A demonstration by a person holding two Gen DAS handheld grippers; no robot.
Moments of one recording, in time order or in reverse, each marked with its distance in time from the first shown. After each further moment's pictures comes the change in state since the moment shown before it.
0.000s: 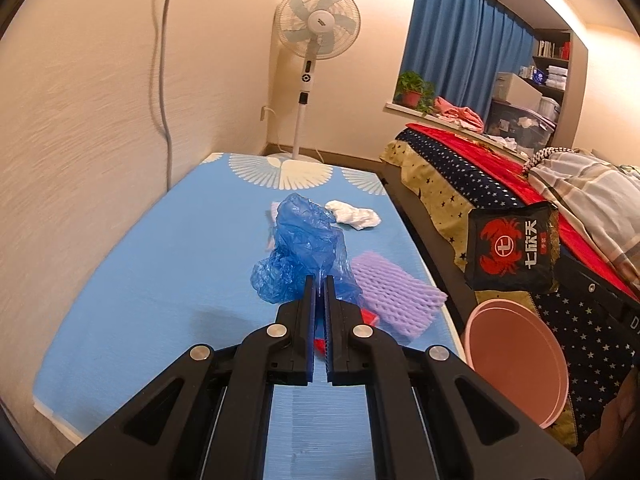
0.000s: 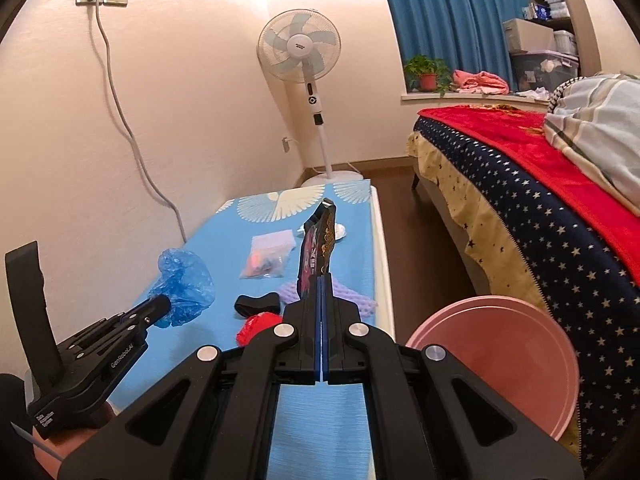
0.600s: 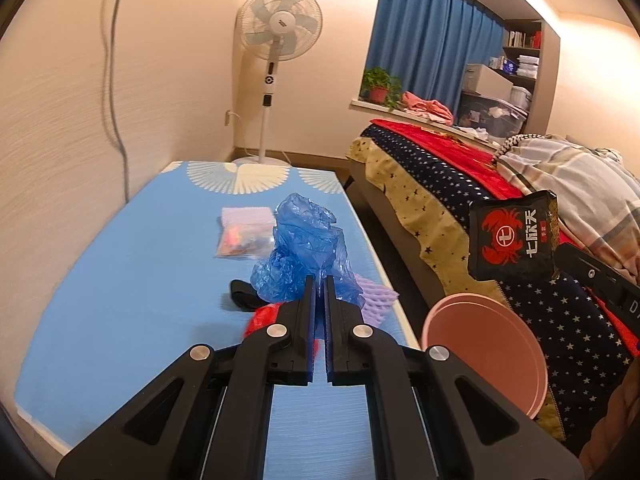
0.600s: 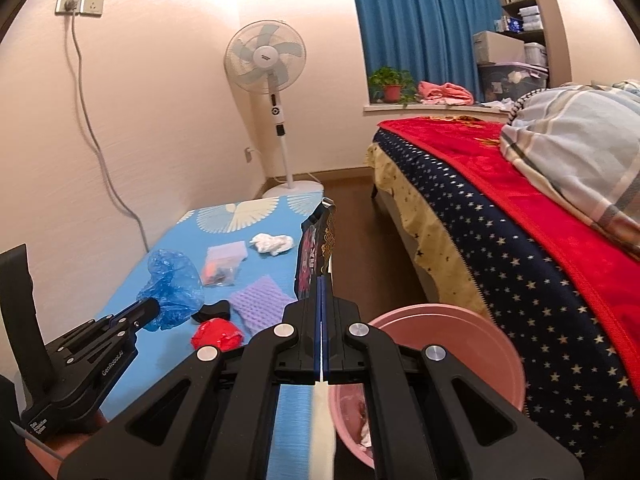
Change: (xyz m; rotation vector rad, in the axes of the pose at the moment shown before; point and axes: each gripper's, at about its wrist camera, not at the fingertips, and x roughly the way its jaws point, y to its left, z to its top) left arm 0.002 -0.050 -0.002 0.061 -0.002 -0.092; right arm -0.032 -0.031 0.008 0.007 -0.033 -0.138
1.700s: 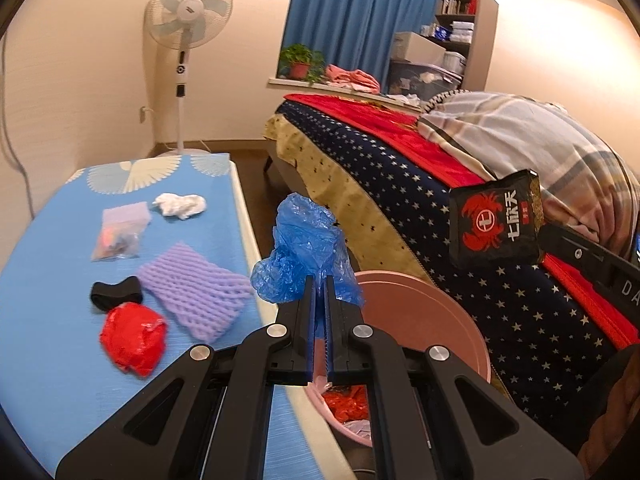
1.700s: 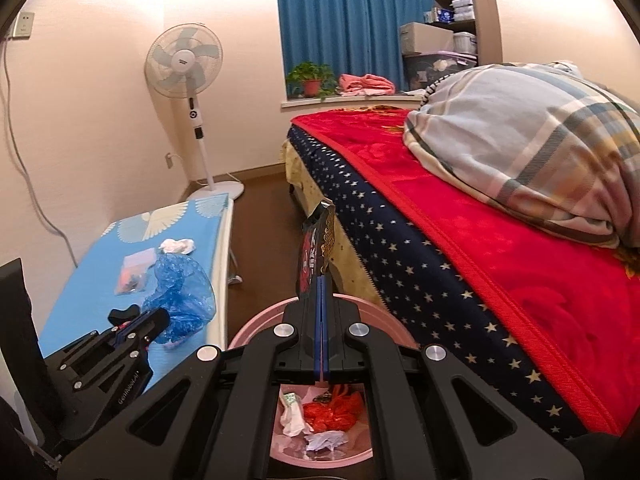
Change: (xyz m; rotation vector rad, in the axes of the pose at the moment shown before) left arm 0.037 -0.117 -0.017 0.134 0.081 -0.214; right arm -0.023 -0.084 -0.003 0.084 0.016 -0.264
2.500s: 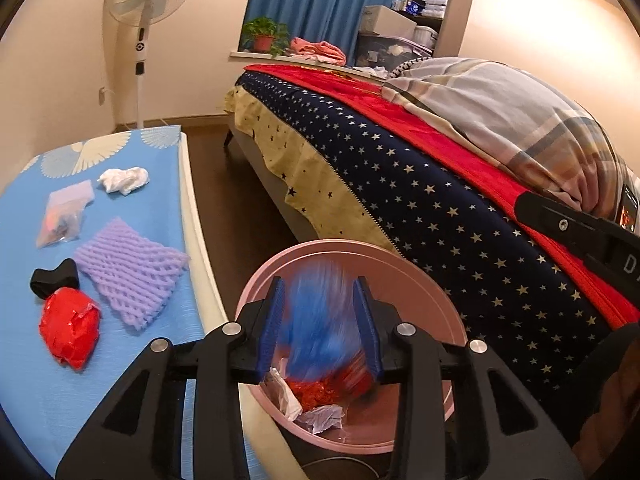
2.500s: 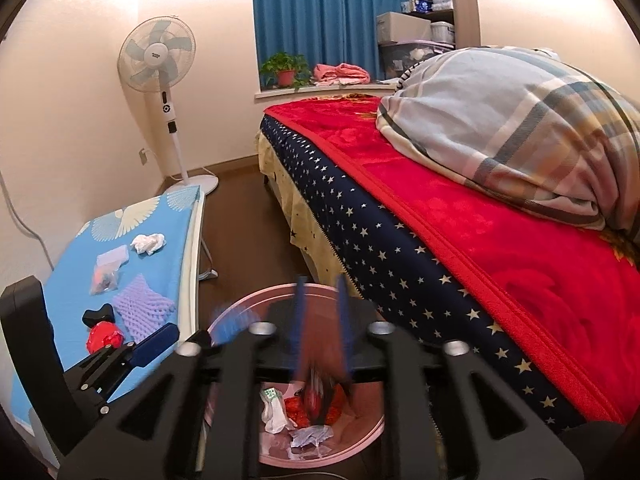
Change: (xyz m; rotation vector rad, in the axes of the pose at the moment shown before) left arm 0.036 -0.023 -0.014 0.025 0.092 -0.112; right arm 0.012 -0.012 -0.006 0.039 0.031 -0.077
